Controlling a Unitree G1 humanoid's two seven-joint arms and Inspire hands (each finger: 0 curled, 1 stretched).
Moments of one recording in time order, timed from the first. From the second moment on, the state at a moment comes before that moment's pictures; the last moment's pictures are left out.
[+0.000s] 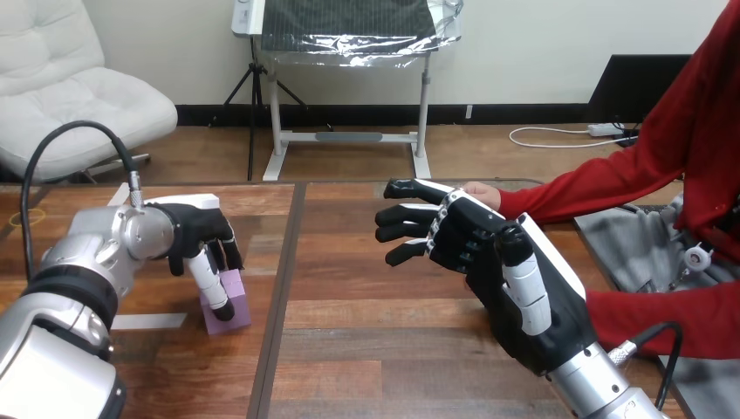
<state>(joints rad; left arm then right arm) -0.95 0.50 -0.51 1.25 0.68 -0.15 -0.41 0.03 -0.13 0.03 0.09 0.27 -0.41 0.60</state>
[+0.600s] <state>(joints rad) -0.95 0.50 -0.56 1.25 0.73 -0.11 -0.43 0.03 -0.13 0.03 0.09 0.27 -0.41 0.60</state>
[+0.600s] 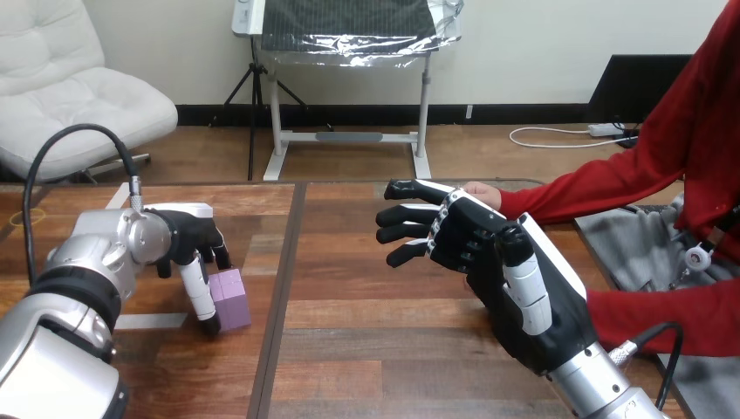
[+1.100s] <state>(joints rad) -0.95 0.50 -0.57 1.25 0.74 -0.11 -0.42 0.03 -0.13 0.03 0.09 0.27 -0.41 0.60</state>
